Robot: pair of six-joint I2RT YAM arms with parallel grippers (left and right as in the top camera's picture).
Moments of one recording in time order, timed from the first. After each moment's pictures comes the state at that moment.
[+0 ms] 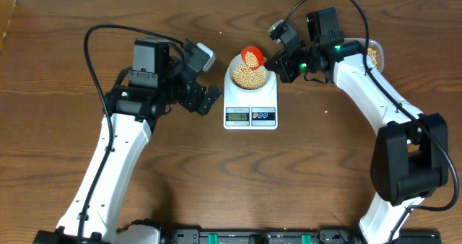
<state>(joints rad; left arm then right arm) -0.18 1.39 1.19 -0.68 0.42 0.36 0.27 1.94 1.48 -0.52 -0.63 -0.26</state>
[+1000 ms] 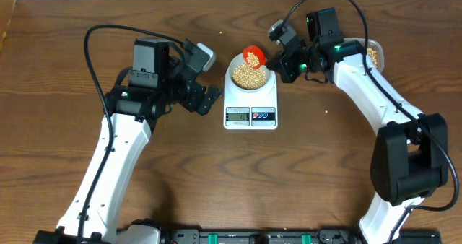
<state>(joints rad) -0.18 1.39 1.19 -0.68 0.42 0.36 0.27 1.94 1.48 -0.52 -0.59 -0.31</state>
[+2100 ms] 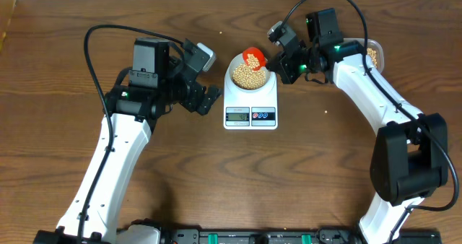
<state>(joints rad) -0.18 1.39 1.19 -0.68 0.42 0.36 0.27 1.94 1.48 -0.53 -0.59 -0.32</state>
